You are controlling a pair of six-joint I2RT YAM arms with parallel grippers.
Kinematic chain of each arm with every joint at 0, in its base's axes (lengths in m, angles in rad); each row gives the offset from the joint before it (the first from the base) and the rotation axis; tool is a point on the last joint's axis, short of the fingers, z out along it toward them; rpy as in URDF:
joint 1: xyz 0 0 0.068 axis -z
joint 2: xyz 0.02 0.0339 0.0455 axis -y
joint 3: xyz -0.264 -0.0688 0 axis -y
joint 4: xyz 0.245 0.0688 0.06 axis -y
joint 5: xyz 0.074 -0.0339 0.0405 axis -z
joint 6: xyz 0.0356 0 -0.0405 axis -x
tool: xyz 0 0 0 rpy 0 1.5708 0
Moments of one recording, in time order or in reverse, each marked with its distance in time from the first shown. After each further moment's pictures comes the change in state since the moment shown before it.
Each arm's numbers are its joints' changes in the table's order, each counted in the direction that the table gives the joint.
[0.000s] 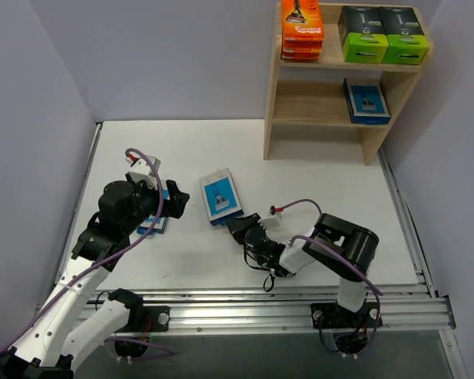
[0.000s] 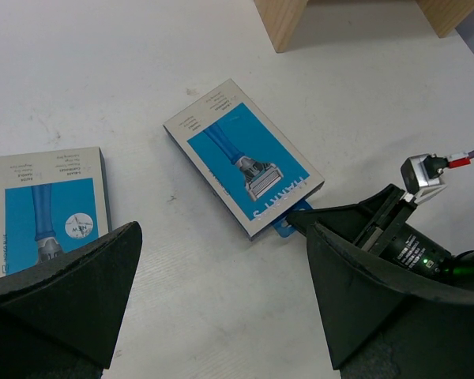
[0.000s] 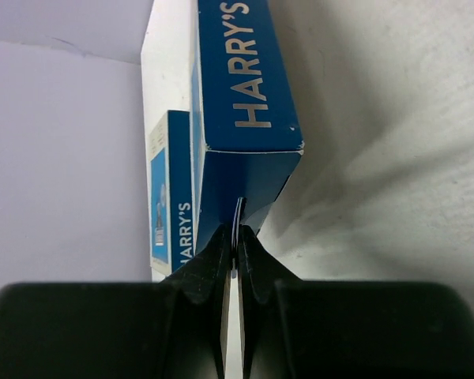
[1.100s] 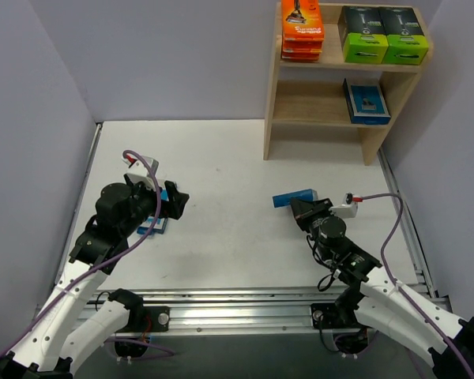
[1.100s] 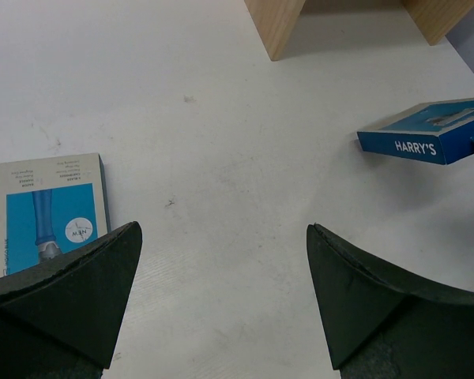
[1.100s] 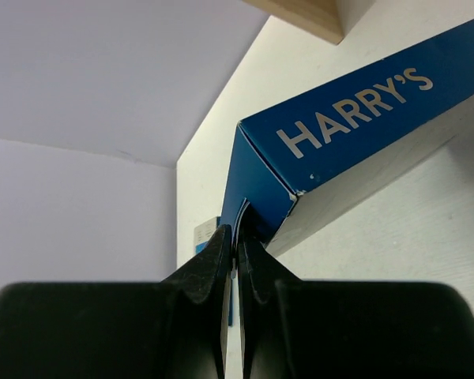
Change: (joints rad) left arm 0.005 0.026 0.000 0.000 -0.001 0.000; right arm 0.313 1.141 -0.144 -0.848 -0.076 0.200
